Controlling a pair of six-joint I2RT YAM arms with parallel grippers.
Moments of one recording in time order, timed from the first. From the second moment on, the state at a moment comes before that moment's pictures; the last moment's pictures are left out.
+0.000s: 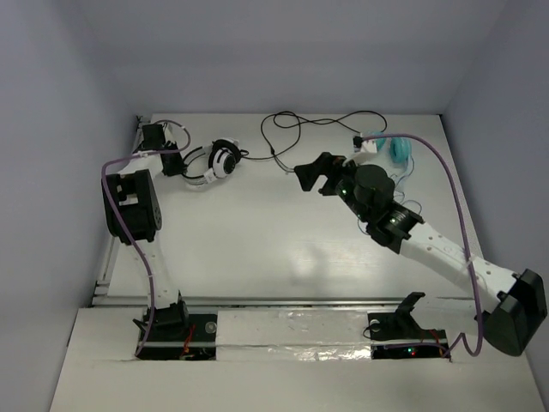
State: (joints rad) left arm 0.15 2.10 1.50 -0.29 0.18 -0.21; right arm 0.73 1.10 0.90 0.12 0.27 0.57
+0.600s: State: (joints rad) left arm 0.10 1.33 1.23 -0.35 0.49 -0.45; right arm 0.43 1.32 1.12 0.14 -0.29 0.26
